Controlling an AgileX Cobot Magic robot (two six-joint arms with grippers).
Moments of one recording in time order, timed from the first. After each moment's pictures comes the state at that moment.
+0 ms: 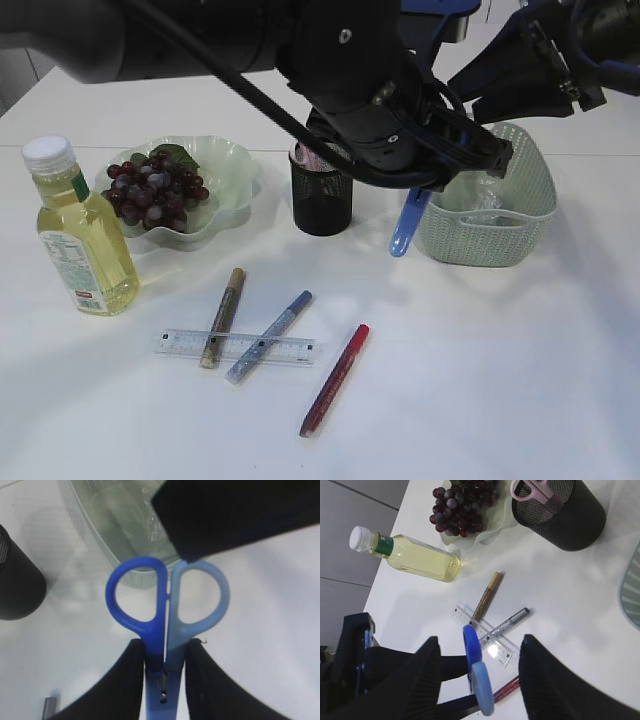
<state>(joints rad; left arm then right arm) -0.96 1.98 -1.70 0.25 0.67 -0.54 -0.05 1.75 -1.47 0.98 1.22 -0.65</state>
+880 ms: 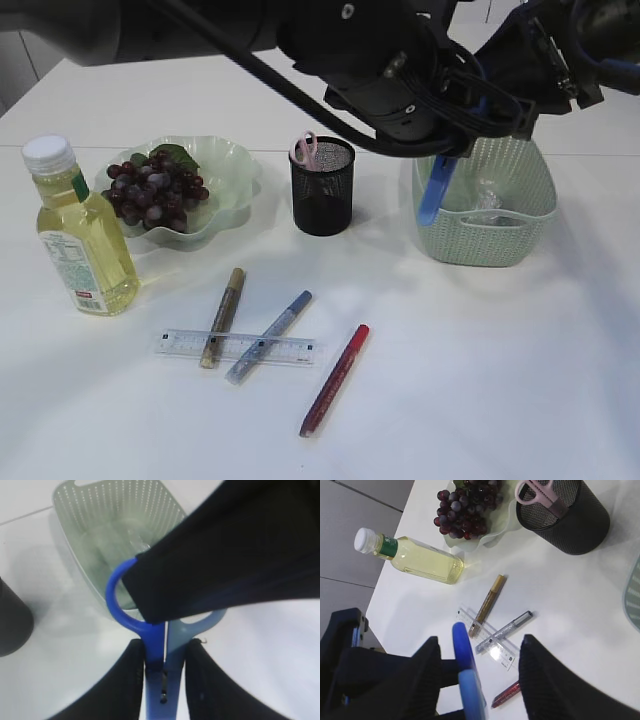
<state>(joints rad) -0.96 1.98 -1.74 0.25 0.59 -0.54 -0.05 1.75 -1.47 1.00 1.22 -0.66</state>
